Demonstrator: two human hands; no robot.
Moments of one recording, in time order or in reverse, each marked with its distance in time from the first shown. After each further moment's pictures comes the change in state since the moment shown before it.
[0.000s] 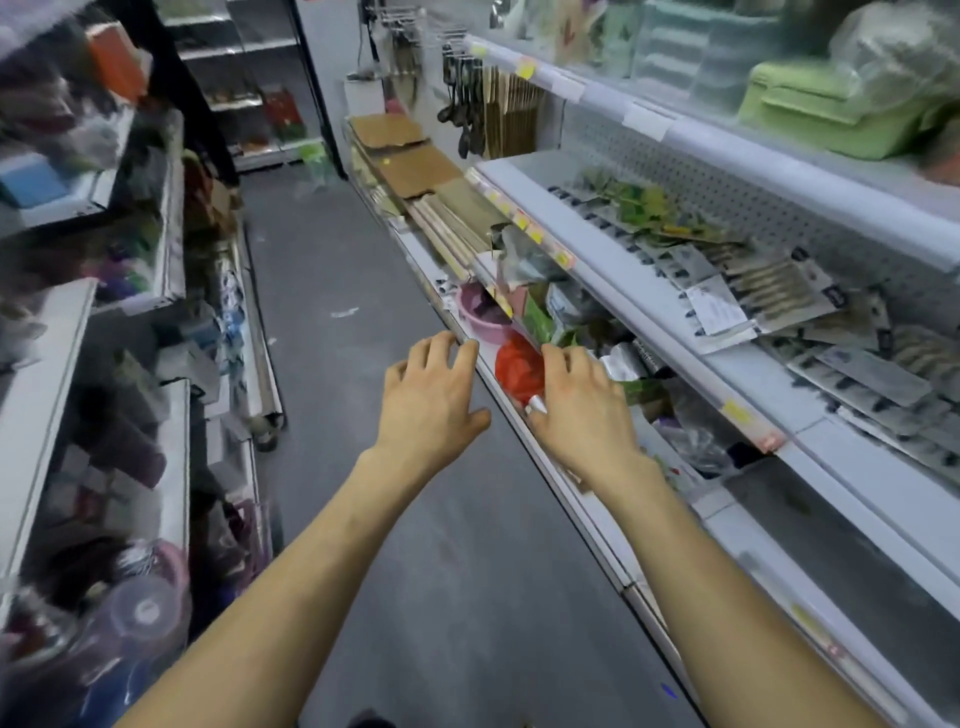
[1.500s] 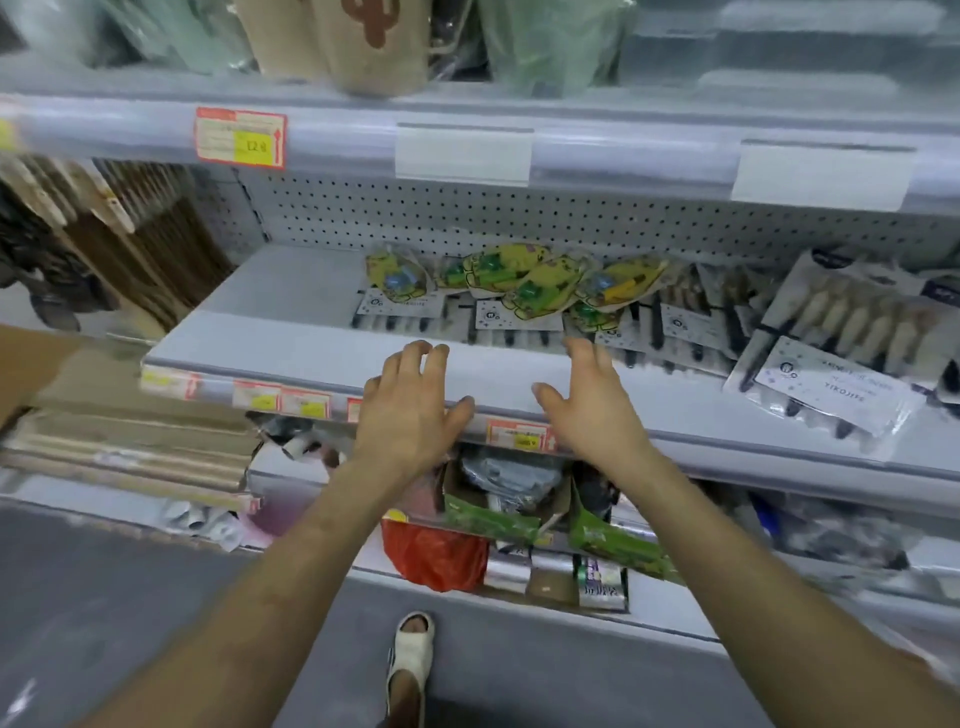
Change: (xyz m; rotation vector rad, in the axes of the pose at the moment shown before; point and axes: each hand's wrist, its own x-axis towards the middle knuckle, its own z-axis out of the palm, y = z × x) left_hand 0.711 -0.045 0.269 -0.286 -0.147 0.819; right_hand 0.547 0.134 0.171 0.291 0.335 0.952
